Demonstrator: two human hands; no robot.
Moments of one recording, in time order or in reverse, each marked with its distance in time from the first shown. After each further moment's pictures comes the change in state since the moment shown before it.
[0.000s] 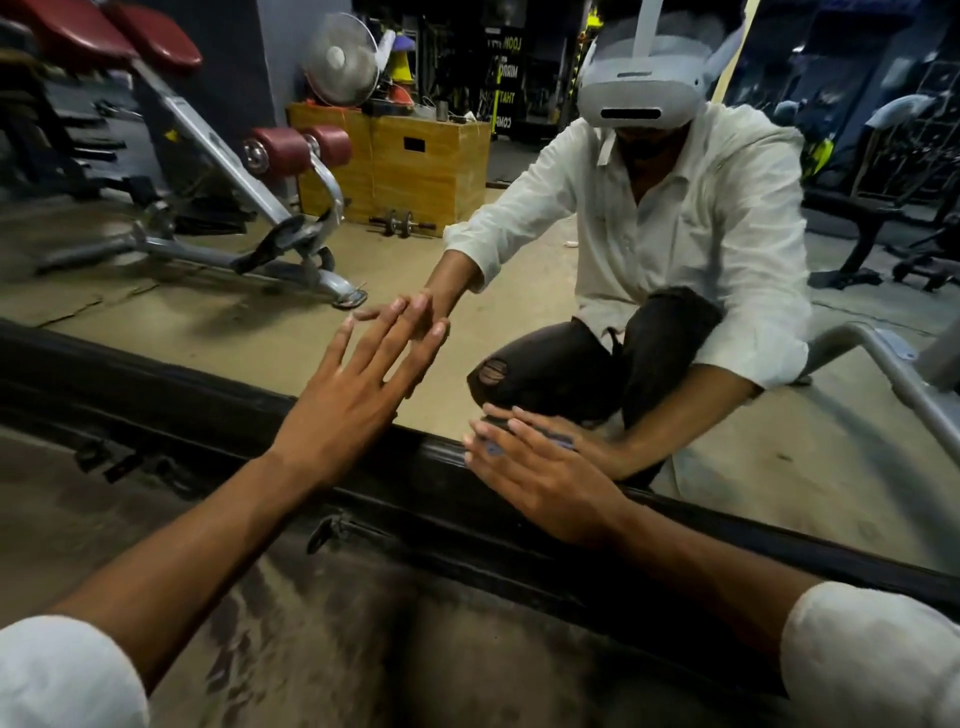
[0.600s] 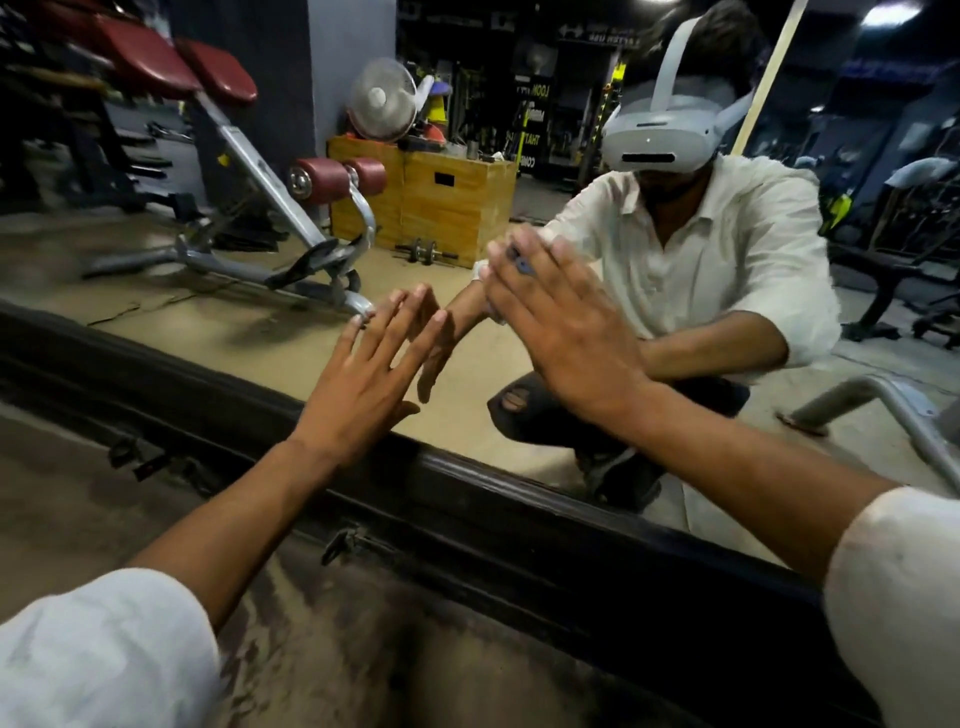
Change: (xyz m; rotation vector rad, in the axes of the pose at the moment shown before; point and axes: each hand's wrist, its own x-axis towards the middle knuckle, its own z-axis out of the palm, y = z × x) left_hand 0.004 -0.030 -0.012 -0.025 -0.014 -0.144; right_hand 0.104 0.120 -0.106 -0.098 0.297 0.275
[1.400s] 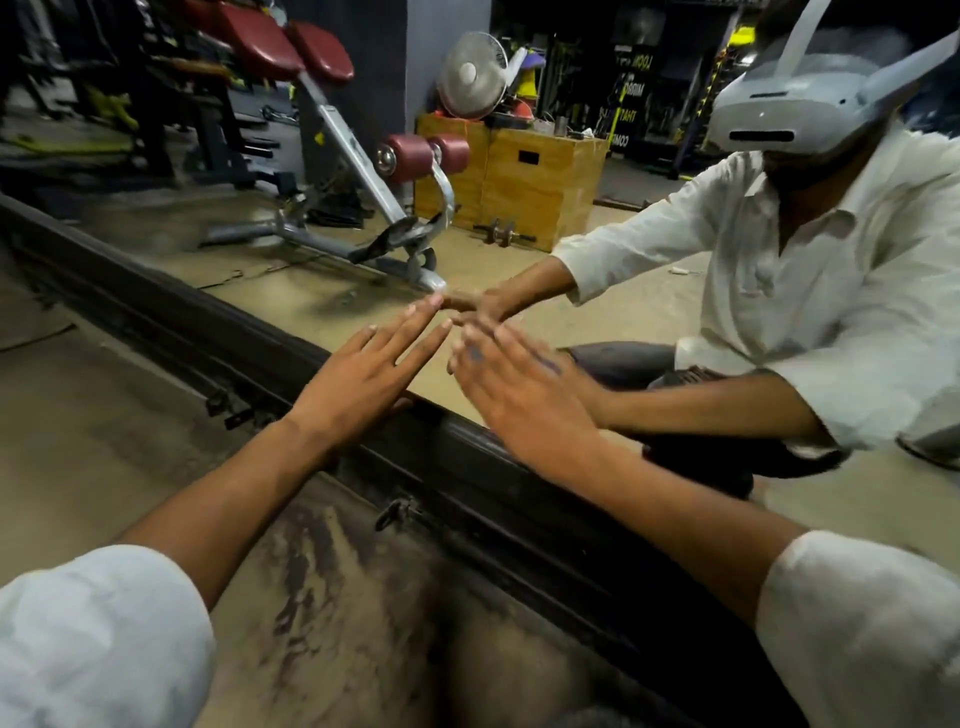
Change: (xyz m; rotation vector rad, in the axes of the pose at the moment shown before) left_hand -0.046 -0.037 0.000 0.037 -0.259 0.005; right_hand -0.007 -0.110 0.064 0.064 -0.186 -0.198
